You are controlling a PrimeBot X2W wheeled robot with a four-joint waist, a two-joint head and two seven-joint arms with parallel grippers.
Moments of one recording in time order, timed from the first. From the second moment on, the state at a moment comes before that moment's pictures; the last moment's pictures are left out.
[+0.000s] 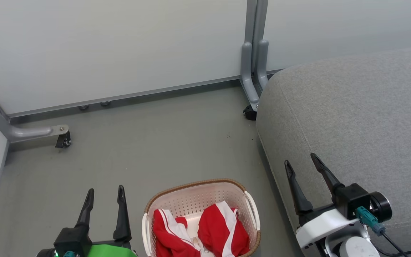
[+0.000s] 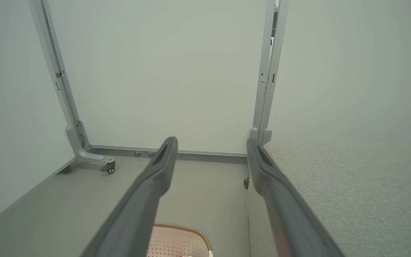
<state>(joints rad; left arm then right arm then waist) 0.10 0.05 -0.13 0.09 -0.22 0.04 -0.24 -0.04 -0.05 0.15 0.15 0.05 0.13 -0.24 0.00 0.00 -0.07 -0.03</state>
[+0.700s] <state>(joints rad) 0.11 0.05 -0.16 0.17 -0.23 0.04 -0.26 -0.03 -0.05 0.14 0.22 0.19 0.13 -0.26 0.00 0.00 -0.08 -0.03</state>
